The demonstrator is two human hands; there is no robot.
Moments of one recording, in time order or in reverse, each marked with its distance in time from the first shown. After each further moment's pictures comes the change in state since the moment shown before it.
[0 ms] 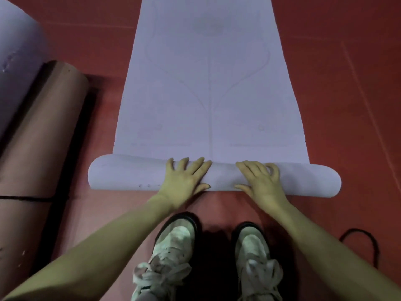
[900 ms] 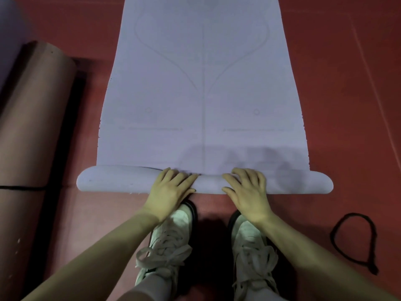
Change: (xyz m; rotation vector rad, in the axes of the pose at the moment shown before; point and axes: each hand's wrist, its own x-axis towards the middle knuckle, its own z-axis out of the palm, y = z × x) left_hand -0.054 0.006 0.045 -0.069 0.308 0.088; right_hand -0.043 -0.041 0.022 -0.005 0.148 0.058
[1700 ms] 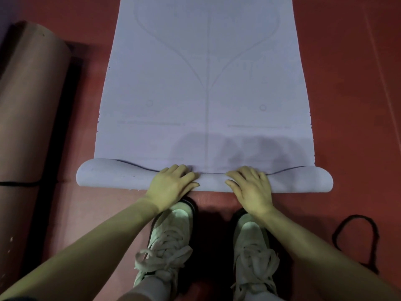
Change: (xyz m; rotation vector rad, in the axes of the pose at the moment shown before) left_hand 0.008 -0.014 0.012 -0.147 -0.059 -0.002; right_hand 0.012 0.005 0.008 0.162 -0.136 0.090
